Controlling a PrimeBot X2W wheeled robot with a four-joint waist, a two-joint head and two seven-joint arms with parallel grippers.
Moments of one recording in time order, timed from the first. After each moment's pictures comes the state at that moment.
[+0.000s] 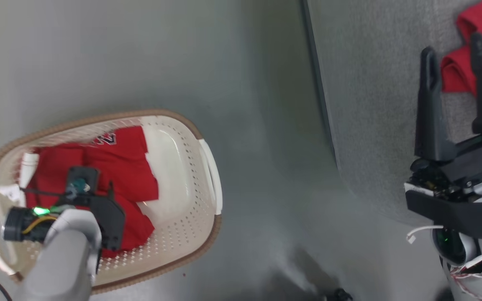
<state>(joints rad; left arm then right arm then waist) -0.68 0.21 -0.35 0.89 -0.26 0.10 0.07 -0.47 -0.20 0.21 -0.28 0.32 0.01 -0.21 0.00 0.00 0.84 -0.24</state>
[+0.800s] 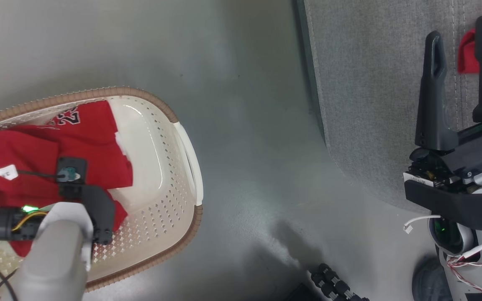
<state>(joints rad) -0.80 0.20 -0.34 1.09 -0.25 0.11 0.16 -0.52 -0.18 0.20 -0.25 0.32 0.03 -0.25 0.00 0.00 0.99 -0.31</state>
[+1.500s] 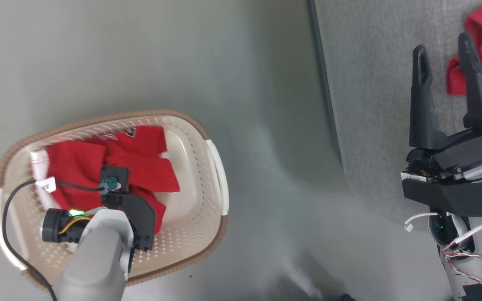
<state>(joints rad) -0.79 0.08 -0.35 1.14 -0.27 0.08 0.03 -0.52 -0.20 0.19 -0.13 0.31 0.06 -0.25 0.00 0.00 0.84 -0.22</state>
